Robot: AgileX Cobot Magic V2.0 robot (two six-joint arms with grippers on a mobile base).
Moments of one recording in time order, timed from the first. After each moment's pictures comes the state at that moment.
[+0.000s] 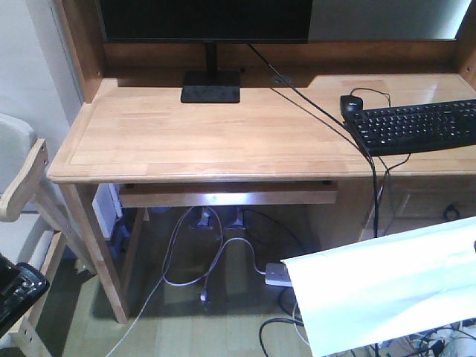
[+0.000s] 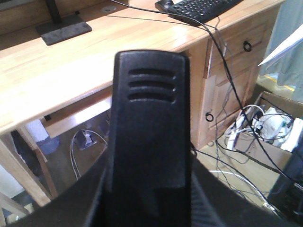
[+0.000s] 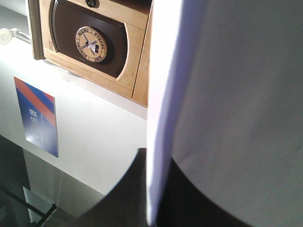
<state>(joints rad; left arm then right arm) -0.52 0.35 -0.54 -0.05 0.71 0.11 0.18 0.30 0.03 -0.29 -0.59 1.52</state>
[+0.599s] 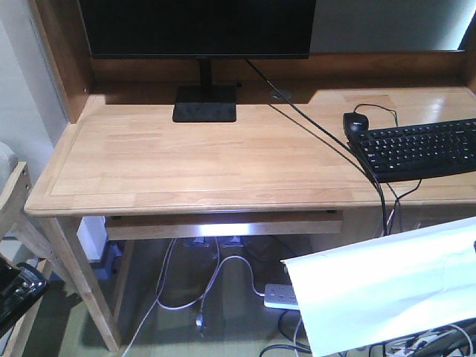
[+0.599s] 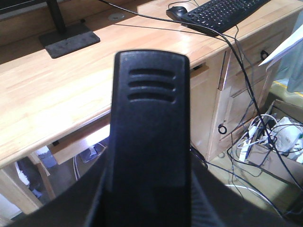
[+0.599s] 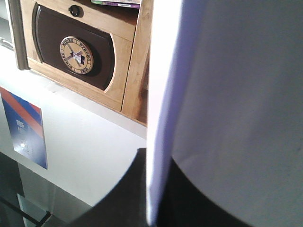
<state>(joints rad) -0.52 0.35 -0.54 -0.05 0.71 0.11 0.18 0.30 0.03 -0.29 -0.59 1.52</state>
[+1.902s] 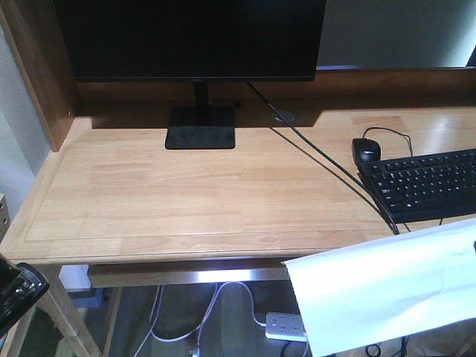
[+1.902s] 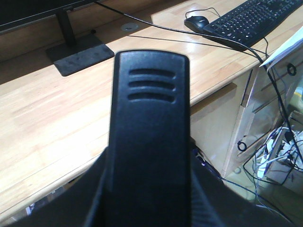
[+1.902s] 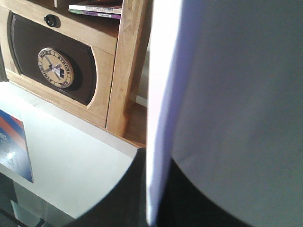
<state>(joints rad) -0.52 0.35 -0.54 -0.05 0.71 0.11 0.18 0.30 0.03 -0.29 -0.59 1.52</state>
